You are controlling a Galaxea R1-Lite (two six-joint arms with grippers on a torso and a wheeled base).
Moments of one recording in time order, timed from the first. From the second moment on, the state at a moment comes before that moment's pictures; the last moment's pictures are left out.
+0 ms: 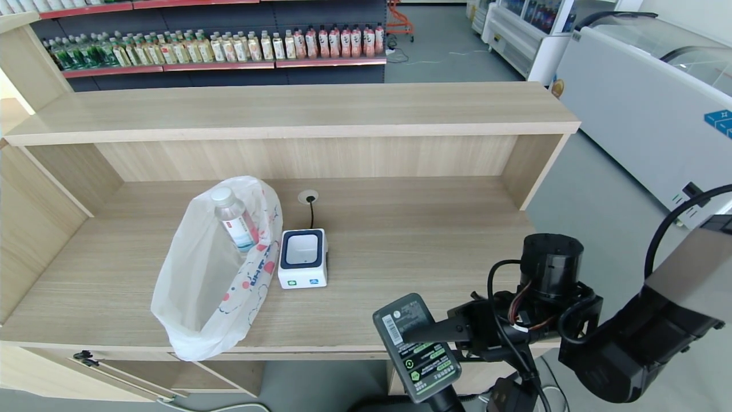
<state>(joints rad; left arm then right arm) 0.00 0.00 0.00 0.00 -0.01 0.00 0.50 2.03 -0.61 -1.25 1.21 -2.39</state>
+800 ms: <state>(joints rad) 0.00 0.00 0.00 0.00 -0.01 0.00 0.52 2.10 -0.66 -1.25 1.21 -2.38</state>
